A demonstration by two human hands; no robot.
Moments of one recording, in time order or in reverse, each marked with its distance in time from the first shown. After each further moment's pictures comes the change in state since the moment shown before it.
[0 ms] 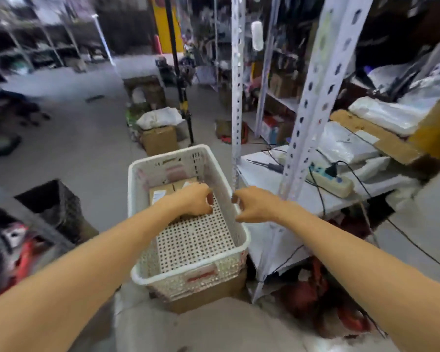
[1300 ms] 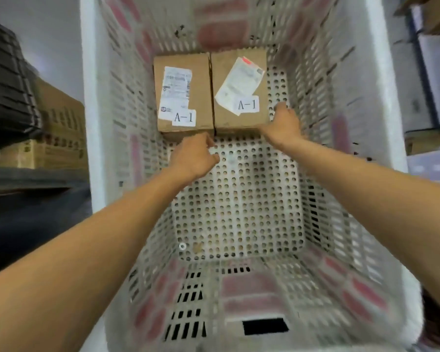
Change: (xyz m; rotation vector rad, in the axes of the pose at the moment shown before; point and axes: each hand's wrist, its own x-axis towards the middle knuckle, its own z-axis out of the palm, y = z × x) left_hand 0.264 -0.324 0.262 -0.642 -0.068 -0.565; right_hand 0.487 0.084 0.285 0.393 -0.083 0.554
